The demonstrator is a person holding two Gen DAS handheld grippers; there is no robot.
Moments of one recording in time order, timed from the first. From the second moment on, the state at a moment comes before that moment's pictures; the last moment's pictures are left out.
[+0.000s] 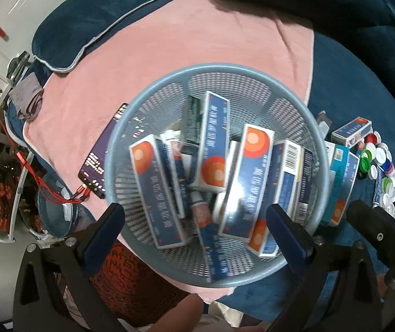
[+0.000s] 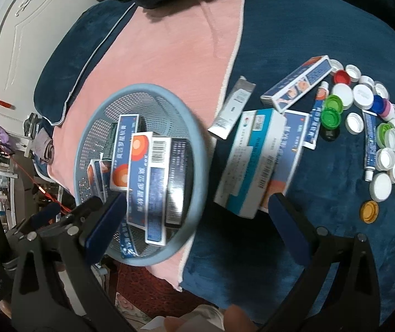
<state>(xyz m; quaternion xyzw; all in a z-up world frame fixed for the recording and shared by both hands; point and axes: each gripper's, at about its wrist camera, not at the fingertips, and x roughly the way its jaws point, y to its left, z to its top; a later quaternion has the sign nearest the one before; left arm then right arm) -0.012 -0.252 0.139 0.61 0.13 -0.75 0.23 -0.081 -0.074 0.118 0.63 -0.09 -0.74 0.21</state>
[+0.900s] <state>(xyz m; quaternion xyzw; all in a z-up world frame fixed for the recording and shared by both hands) -0.065 -0.191 0.115 0.63 0.14 -0.74 0.18 -0.109 -0.004 0.049 0.67 -0.14 -0.71 0.18</state>
